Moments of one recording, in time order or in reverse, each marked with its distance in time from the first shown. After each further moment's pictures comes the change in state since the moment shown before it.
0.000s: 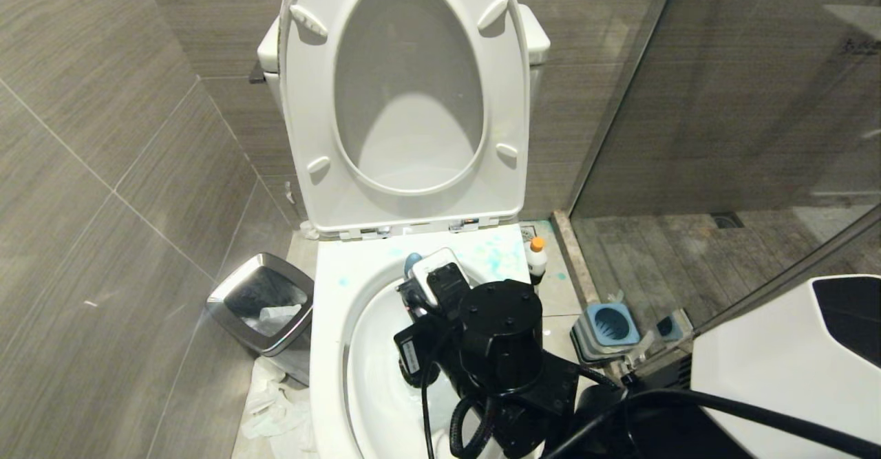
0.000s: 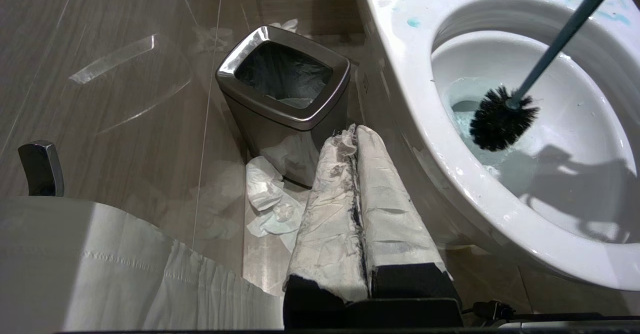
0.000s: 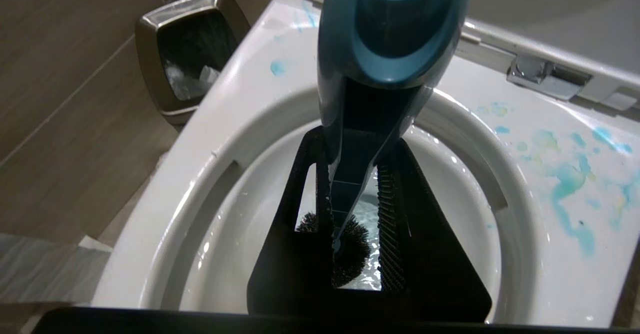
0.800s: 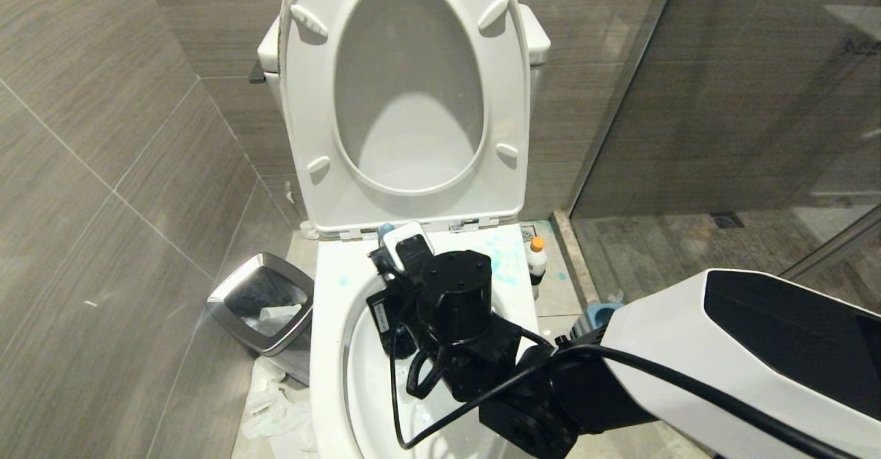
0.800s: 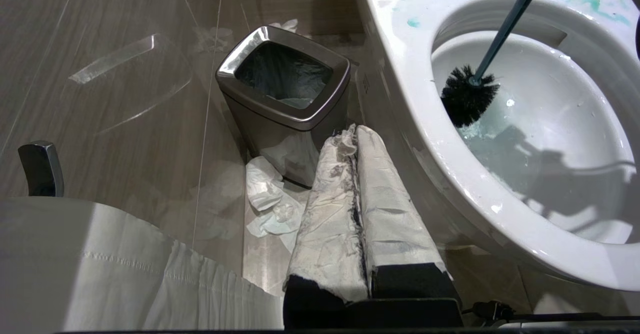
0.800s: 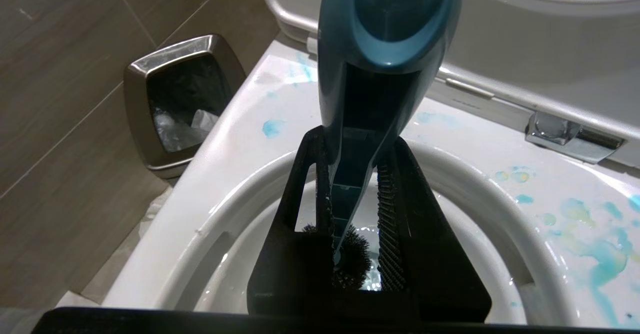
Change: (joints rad) left arm 0.000 0.000 0.000 0.000 0.000 0.000; right arm -0.048 0.158 -0.292 0.052 0.045 -0.024
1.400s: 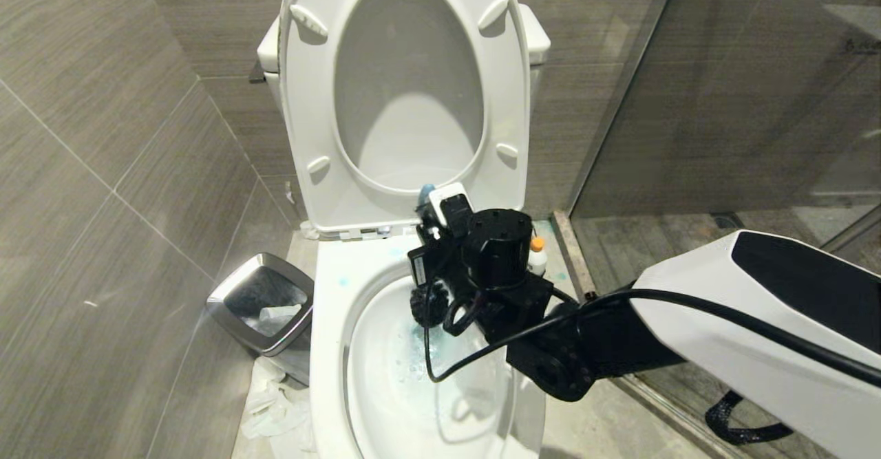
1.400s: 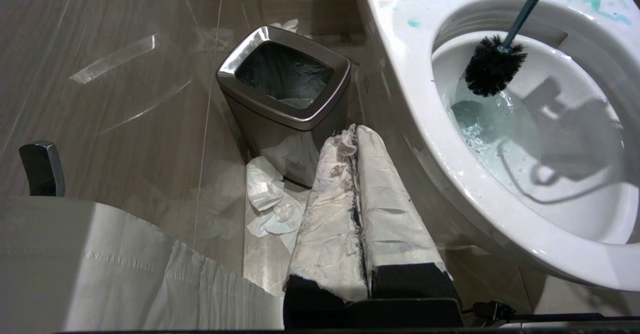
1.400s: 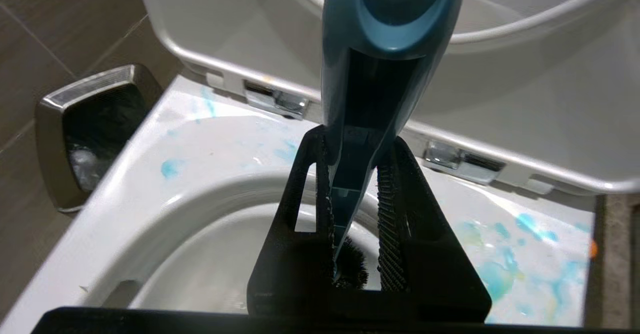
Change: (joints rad) left arm 0.000 0.000 0.000 0.000 0.000 0.000; right arm -0.129 -0.026 -0.029 0.002 0.033 -0.031
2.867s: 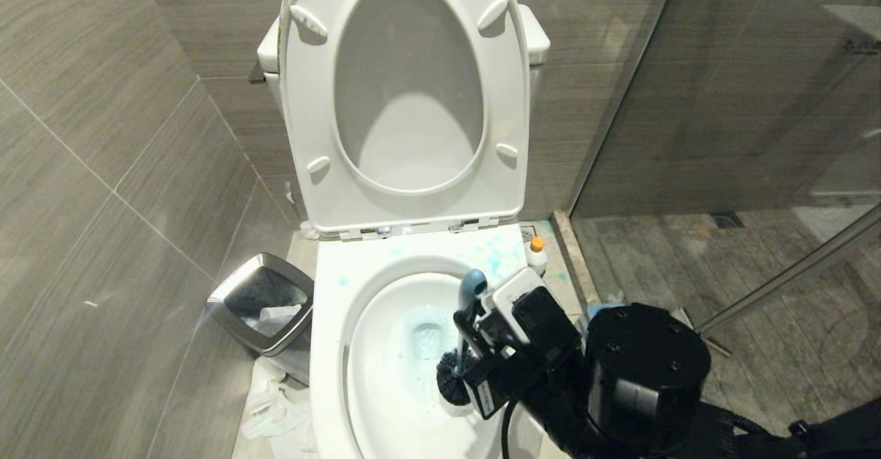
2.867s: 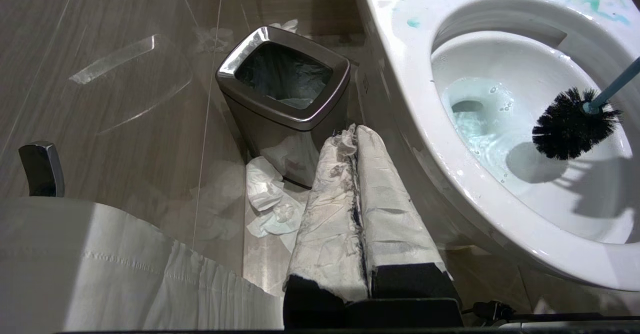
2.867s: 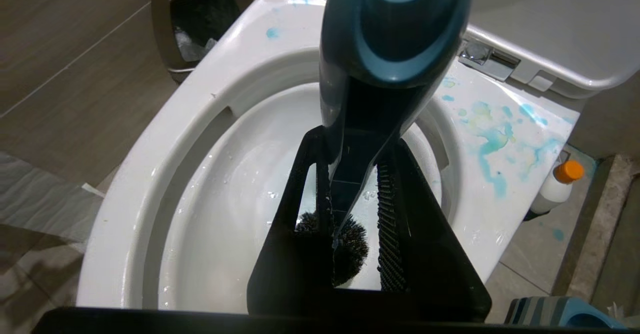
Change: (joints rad) left arm 0.000 0.000 0.000 0.000 0.000 0.000; right arm 0.188 -0.398 0.695 -0.157 -0.041 -0.024
